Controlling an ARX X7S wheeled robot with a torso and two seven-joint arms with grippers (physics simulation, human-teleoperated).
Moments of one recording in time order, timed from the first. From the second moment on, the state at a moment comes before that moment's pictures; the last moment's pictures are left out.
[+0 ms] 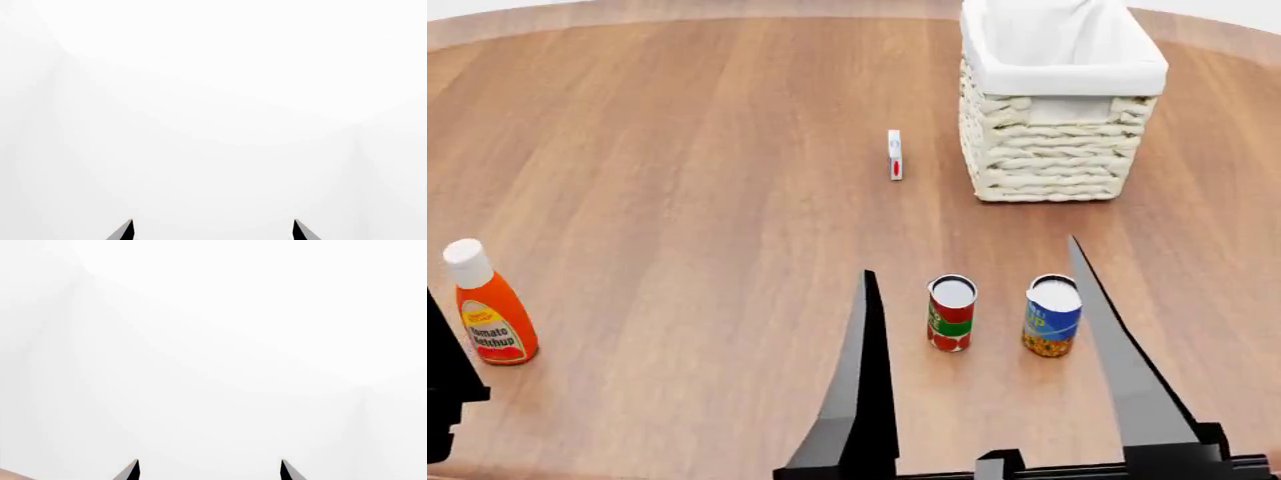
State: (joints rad) left arm -0.11 -0.13 0.01 0.78 -0.35 -0.13 -0.15; right arm 0.08 0.19 -0.27 -0.86 -0.39 0.27 0.10
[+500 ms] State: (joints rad) left arm -0.10 -0.16 0.02 0.79 -0.37 -0.12 -0.18; right arm 0.09 0.21 -0.29 -0.88 -0.42 0.29 0.10
